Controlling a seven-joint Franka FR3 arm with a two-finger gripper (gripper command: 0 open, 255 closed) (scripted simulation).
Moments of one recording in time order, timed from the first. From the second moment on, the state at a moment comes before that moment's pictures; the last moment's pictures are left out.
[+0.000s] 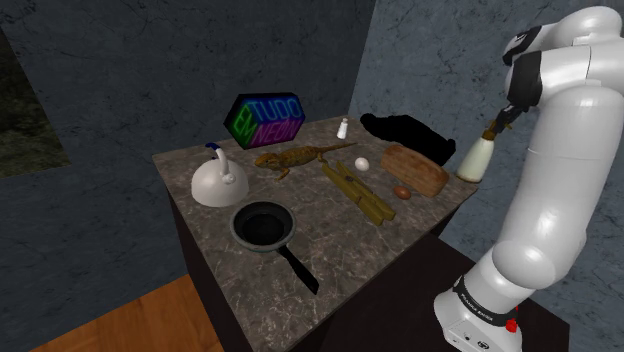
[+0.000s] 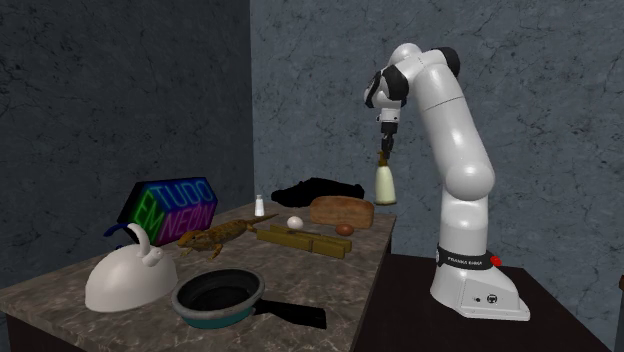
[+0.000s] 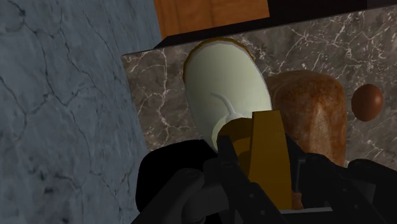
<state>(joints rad) -0.19 0.36 -1.23 -1.65 0.41 1.77 -1.25</state>
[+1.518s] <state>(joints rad) -0.20 0.40 -1.19 -1.81 0.47 1.94 -1.30</state>
